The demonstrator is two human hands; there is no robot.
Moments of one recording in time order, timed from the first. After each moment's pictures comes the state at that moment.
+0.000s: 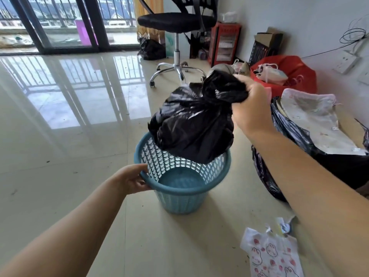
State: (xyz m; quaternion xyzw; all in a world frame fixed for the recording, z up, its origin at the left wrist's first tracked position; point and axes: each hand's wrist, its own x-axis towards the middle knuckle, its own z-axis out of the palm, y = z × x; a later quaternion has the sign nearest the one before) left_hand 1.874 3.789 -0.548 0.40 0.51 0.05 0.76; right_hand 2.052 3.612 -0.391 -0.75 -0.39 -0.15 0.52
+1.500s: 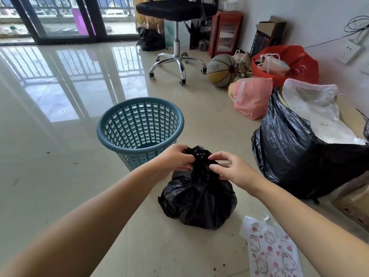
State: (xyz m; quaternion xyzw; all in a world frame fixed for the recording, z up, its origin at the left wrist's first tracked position) left_hand 1.920 3.718 -0.517 0.74 0.29 -0.02 0.61; right_hand 2.025 3.553 -0.527 -0.76 -0.31 0.35 0.45
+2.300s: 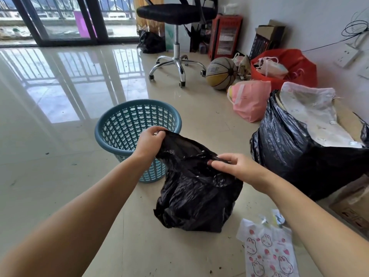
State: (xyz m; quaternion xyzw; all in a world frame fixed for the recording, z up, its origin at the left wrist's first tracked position) left_hand 1.918 3.754 -0.504 0.68 0.40 0.23 0.57; right_hand 2.039 3.537 -0.499 -0.73 -0.32 0.42 0.43
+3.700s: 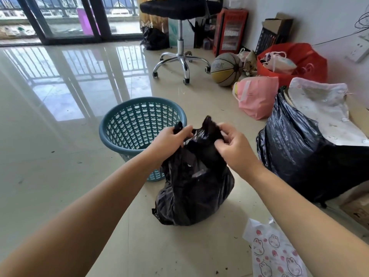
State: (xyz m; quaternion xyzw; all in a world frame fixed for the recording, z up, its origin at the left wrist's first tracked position) left_hand 1.917 3.726 -0.474 0.77 0.32 0.12 0.53; right_hand 2.023 3.587 -0.489 -0.68 -0.38 0.21 0.59
